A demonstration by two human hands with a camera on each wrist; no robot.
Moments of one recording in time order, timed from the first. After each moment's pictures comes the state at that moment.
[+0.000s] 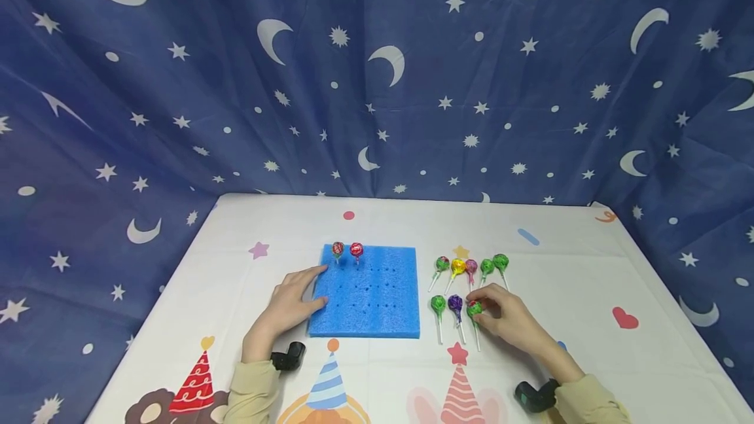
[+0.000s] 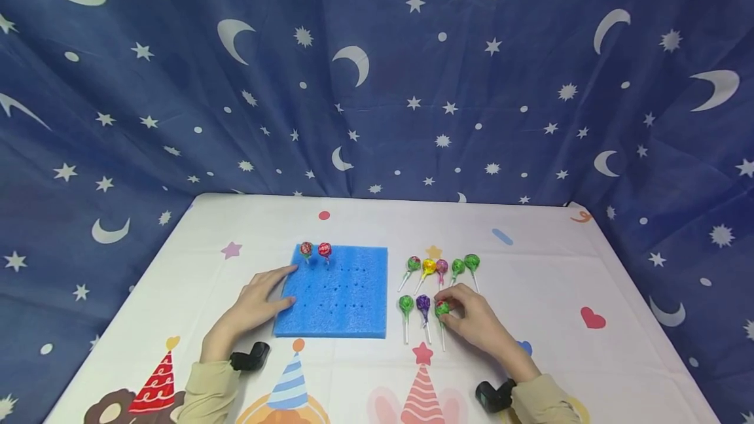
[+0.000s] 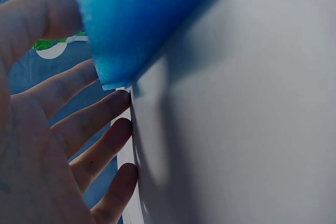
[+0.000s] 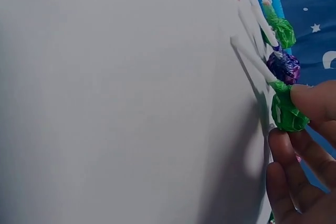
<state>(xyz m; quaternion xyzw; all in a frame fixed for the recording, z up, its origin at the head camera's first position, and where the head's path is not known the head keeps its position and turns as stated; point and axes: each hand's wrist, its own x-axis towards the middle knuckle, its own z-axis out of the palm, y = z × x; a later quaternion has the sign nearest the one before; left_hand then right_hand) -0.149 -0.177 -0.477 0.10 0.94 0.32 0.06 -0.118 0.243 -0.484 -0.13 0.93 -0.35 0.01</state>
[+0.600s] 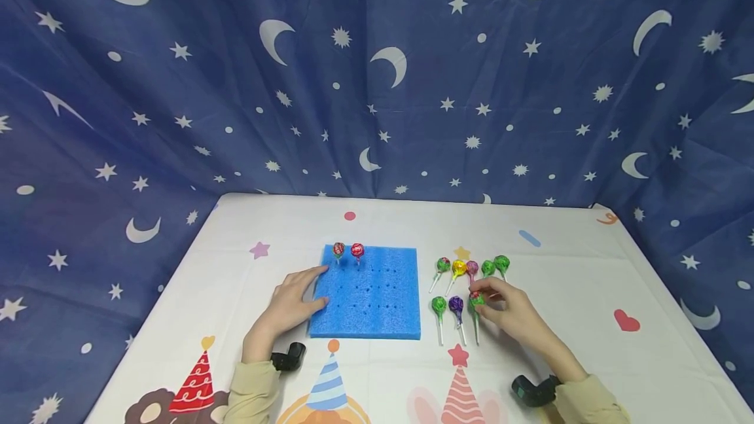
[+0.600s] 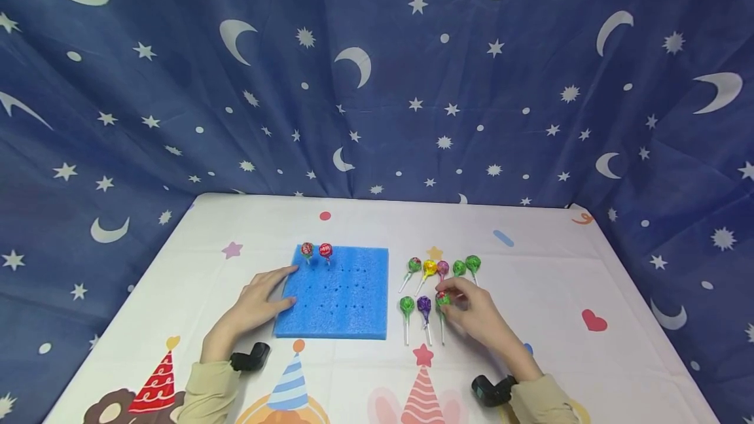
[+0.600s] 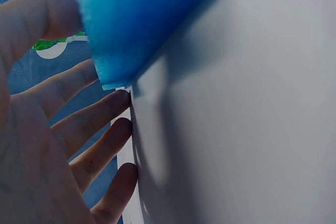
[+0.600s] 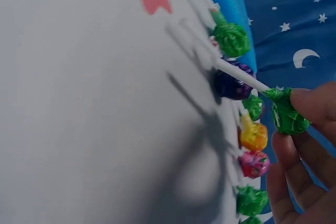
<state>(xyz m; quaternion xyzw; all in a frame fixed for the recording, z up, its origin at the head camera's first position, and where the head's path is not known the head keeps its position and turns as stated) -0.149 -0.178 -0.477 0.10 0.94 0.33 0.06 -0.122 0.238 -0.464 -0.13 0.91 -0.39 -0.01</state>
